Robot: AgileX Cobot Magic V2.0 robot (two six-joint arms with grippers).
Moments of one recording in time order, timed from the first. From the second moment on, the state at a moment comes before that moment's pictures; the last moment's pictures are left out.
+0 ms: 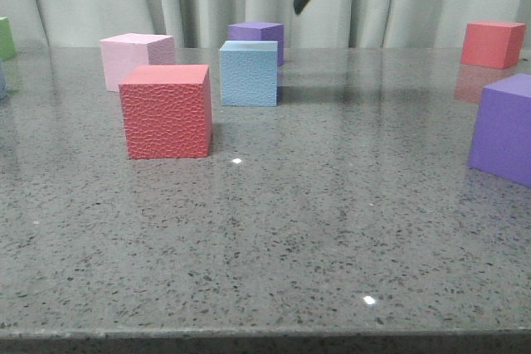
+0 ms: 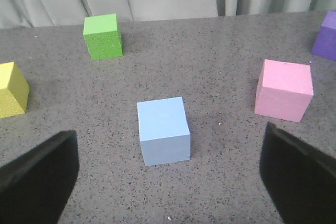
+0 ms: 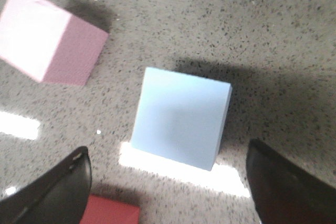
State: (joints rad) left arm 0.00 0.91 -0.91 0.04 0.51 -0.04; right arm 0.53 2.07 -2.22 0.10 1.21 0.42
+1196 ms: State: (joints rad) left arm 0.12 1.61 -1.30 -0.17 0.71 0.07; right arm 0.74 1.29 -1.43 -0.12 0.91 0.44
